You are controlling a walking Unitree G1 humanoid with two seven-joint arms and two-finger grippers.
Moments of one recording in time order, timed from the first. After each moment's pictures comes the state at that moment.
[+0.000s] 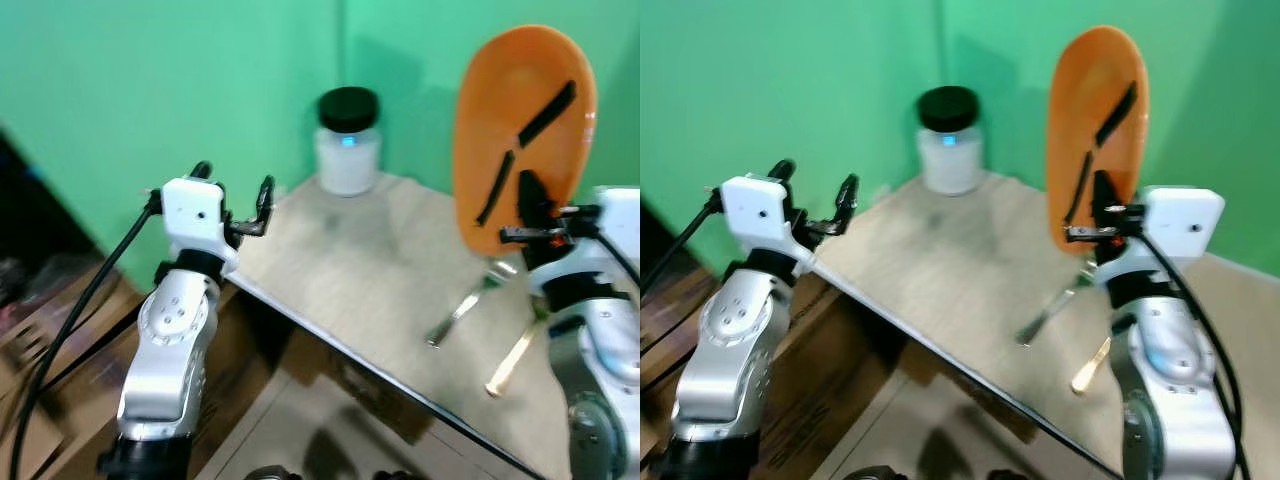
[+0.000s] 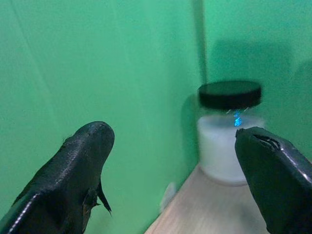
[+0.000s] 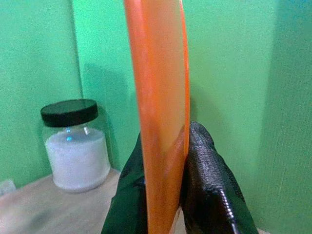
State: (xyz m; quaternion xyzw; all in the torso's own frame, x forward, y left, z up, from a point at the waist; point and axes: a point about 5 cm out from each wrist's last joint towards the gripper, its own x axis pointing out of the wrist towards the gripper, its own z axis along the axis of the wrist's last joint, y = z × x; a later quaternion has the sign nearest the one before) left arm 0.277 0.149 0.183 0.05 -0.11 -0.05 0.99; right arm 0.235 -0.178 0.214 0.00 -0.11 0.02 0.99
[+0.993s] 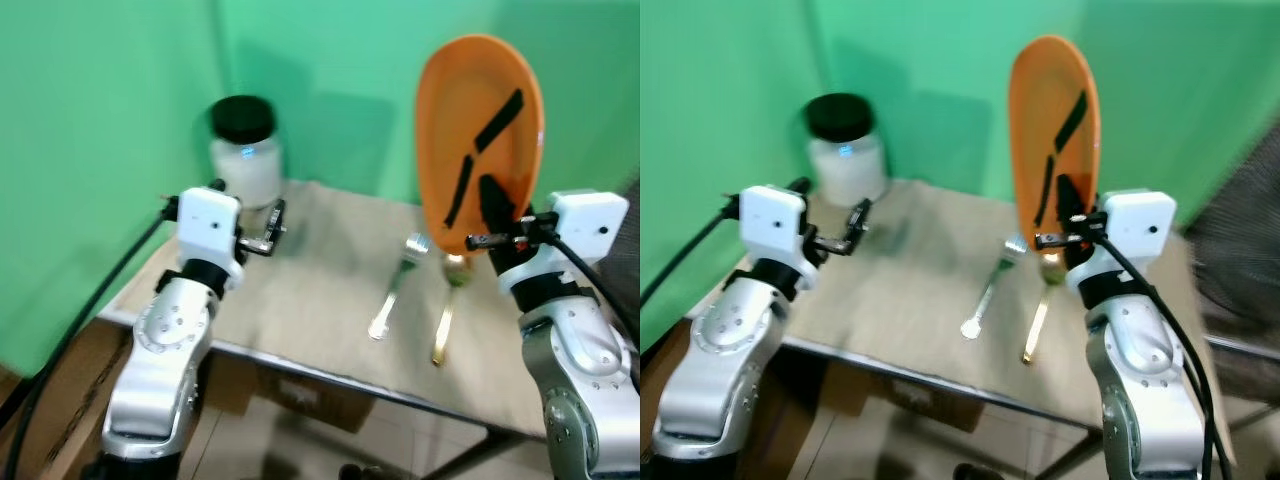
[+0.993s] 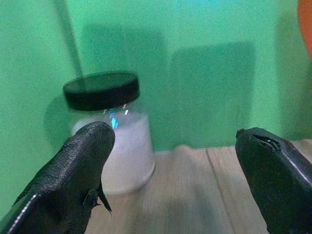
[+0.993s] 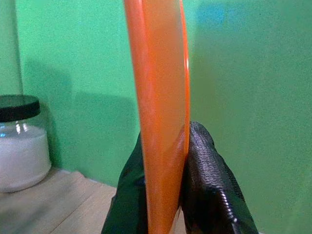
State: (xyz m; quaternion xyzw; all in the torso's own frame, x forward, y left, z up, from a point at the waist) left arm 0.268 0.142 0.182 0.07 -0.06 -0.11 0.99; right arm 0.242 -0.165 0.207 0.00 -0.12 0.06 0.99
